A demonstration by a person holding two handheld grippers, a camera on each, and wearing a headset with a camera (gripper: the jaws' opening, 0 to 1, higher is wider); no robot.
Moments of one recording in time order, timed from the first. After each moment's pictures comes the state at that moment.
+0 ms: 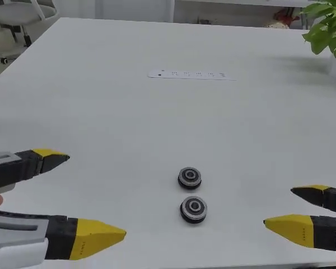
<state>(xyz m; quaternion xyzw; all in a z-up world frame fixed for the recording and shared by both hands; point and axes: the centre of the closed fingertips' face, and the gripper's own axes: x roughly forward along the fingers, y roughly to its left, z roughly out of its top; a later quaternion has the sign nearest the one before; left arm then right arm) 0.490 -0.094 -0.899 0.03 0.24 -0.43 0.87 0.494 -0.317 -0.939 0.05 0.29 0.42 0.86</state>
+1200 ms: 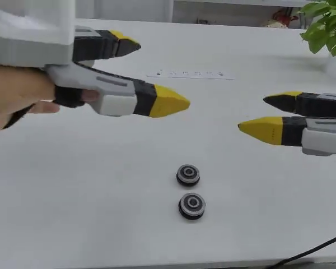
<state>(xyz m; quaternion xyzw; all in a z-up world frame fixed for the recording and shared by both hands) 0.590 -0.183 -0.804 0.12 0.05 -0.49 0.86 0.577 -0.265 -0.844 -0.03 0.14 0.48 0.87</state>
